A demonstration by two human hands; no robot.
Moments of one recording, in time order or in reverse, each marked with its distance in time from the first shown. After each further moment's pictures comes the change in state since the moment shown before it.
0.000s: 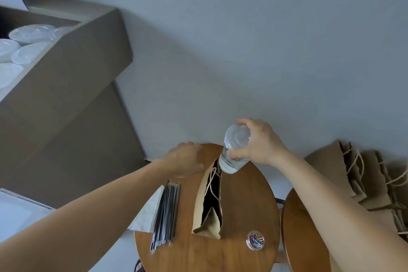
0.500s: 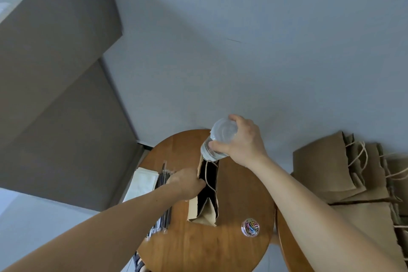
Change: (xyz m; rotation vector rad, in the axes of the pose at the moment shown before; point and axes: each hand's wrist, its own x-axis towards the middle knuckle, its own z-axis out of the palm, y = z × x) left_hand 0.002 -0.008 0.101 -0.252 -0.251 -0.222; right_hand 0.017 -0.009 0.069 0.103 0.092 0.144
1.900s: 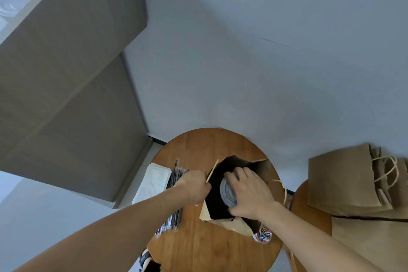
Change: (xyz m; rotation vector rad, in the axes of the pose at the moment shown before) left_hand -0.005 -0.031 -0.008 -0.156 0.008 -0.004; right_hand -0.040 0.057 0.087 -0.694 -0.435 -0.410
